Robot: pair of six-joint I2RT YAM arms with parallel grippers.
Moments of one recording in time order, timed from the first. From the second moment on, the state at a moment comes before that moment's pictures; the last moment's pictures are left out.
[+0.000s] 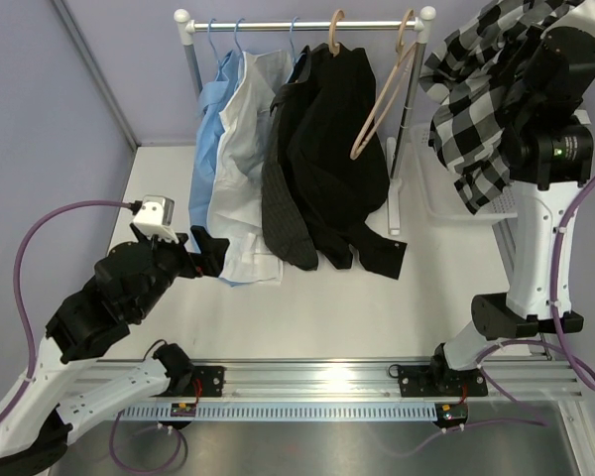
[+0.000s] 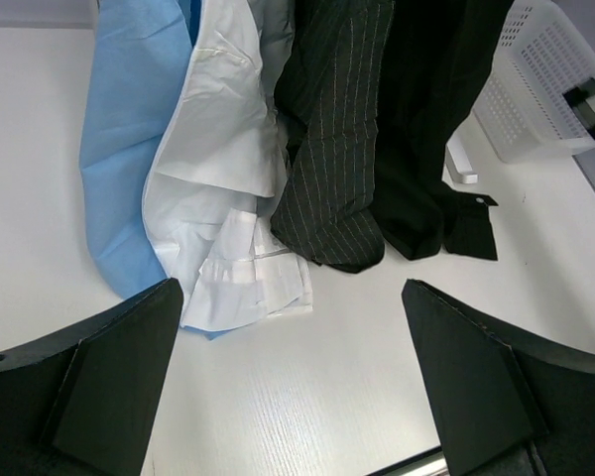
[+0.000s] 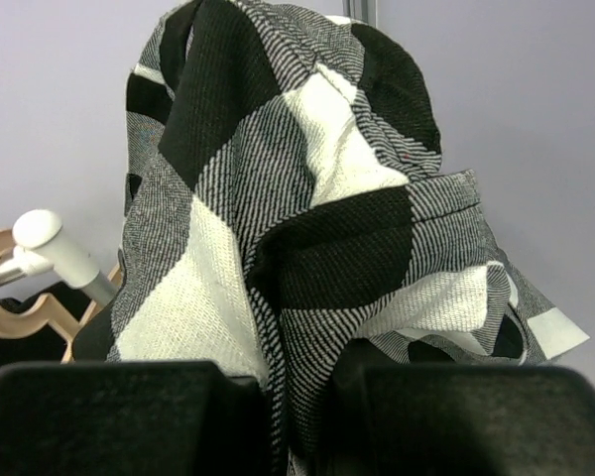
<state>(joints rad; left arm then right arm) -0.80 0.63 1.12 -0.78 -0.43 -0.38 0.12 1.60 2.42 -0.71 0.58 0.10</state>
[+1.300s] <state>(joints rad) -0.80 0.64 1.10 -0.78 -0.41 -0.41 -0.27 2.01 1.86 -0.43 0.05 0.37</state>
